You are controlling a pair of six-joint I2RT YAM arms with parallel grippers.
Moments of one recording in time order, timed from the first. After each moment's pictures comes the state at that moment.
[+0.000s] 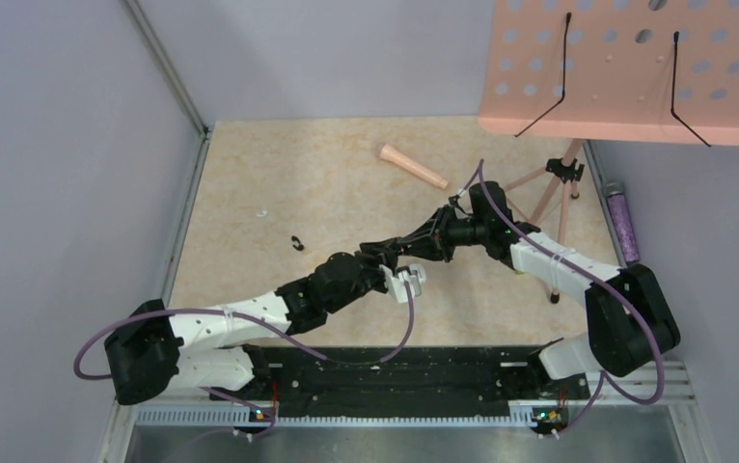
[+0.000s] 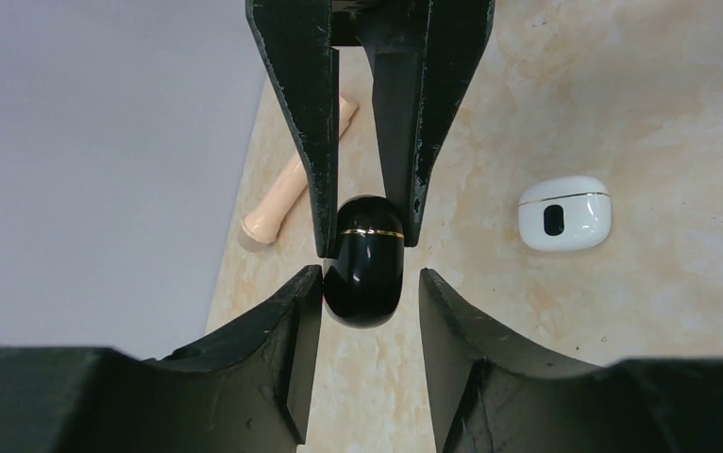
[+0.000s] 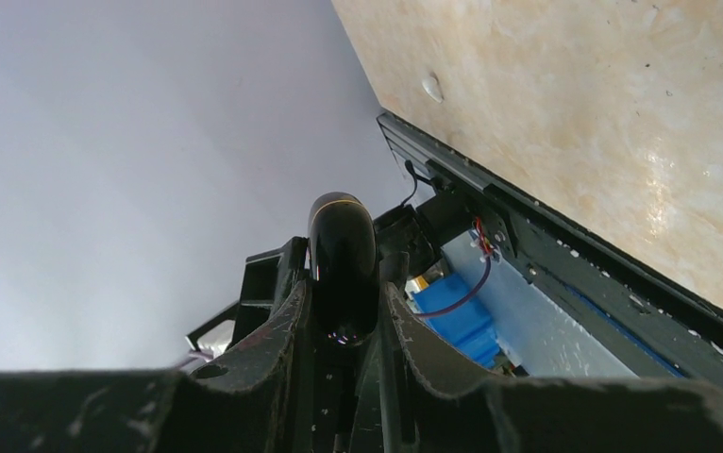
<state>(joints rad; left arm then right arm) -1.05 1.18 0.57 0.35 -0.15 0.83 0.45 1.41 0.79 0.00 -0.81 1.43</state>
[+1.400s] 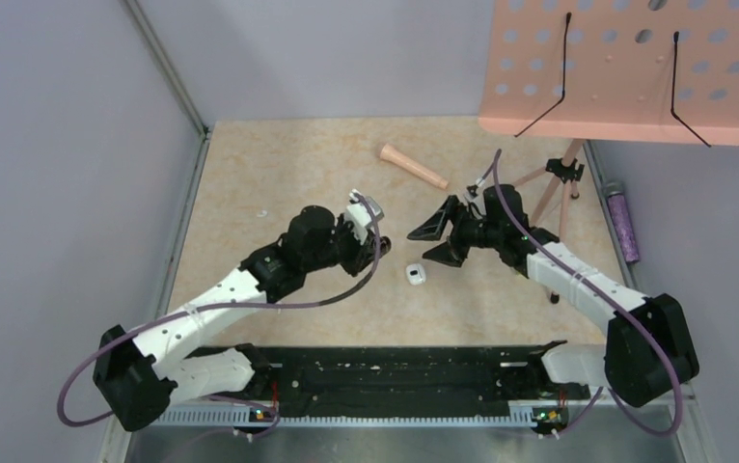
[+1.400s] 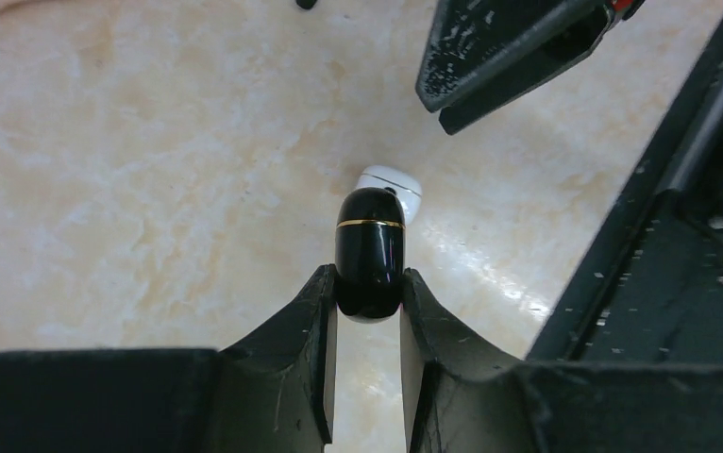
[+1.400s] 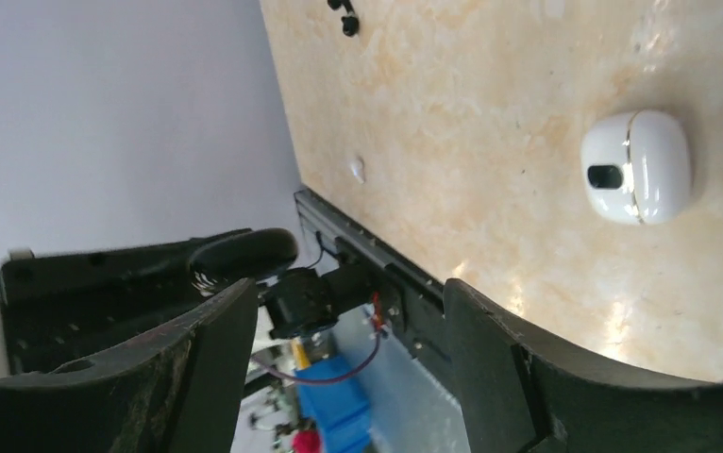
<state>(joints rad) -0.78 1.09 0.82 -0.18 0.17 0.04 0.42 1.27 0.76 -0.12 -0.63 1.15</state>
